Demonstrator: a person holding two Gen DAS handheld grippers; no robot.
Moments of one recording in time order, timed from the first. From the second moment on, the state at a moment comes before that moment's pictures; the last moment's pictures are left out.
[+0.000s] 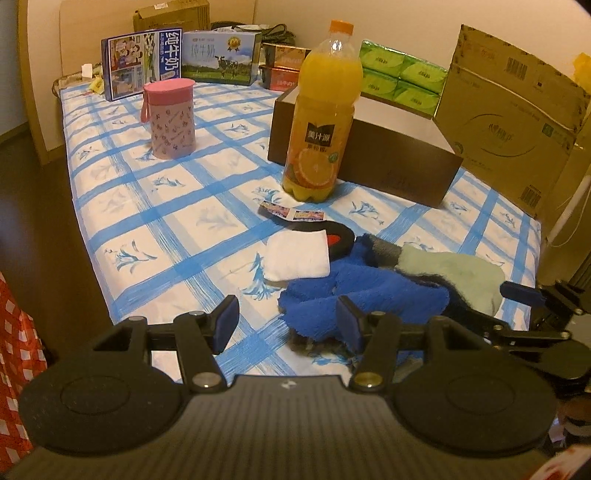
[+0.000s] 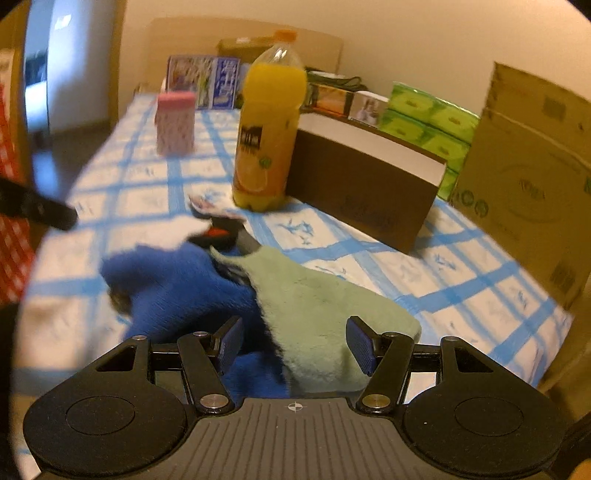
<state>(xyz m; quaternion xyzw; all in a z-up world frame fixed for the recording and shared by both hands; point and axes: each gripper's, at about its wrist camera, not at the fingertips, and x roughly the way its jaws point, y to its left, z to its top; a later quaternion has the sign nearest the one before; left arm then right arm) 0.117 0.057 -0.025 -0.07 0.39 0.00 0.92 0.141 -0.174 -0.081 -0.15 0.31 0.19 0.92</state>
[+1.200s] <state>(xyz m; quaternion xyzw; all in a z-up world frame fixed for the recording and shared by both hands) 0.143 0.055 -0.048 -0.07 0.41 0.00 0.91 0.191 -0.277 -0.046 0.08 0.36 0.15 0.92</state>
